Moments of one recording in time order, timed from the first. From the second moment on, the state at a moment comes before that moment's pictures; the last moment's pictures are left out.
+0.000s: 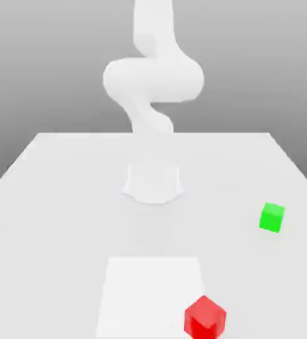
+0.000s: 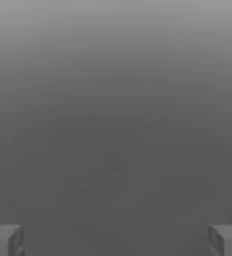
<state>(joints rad) 0.03 -0.71 -0.02 -2.31 0.02 2.33 0.74</state>
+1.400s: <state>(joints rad) 0.22 0.29 -0.04 -2.41 0.03 2.70 0.20</state>
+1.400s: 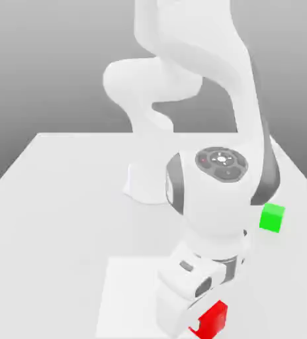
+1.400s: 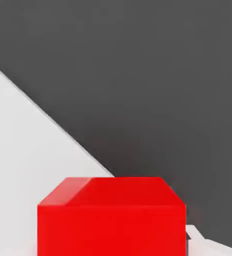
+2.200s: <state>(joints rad) 0.75 0.04 0.31 -2.88 -0.06 2.91 -0.36</state>
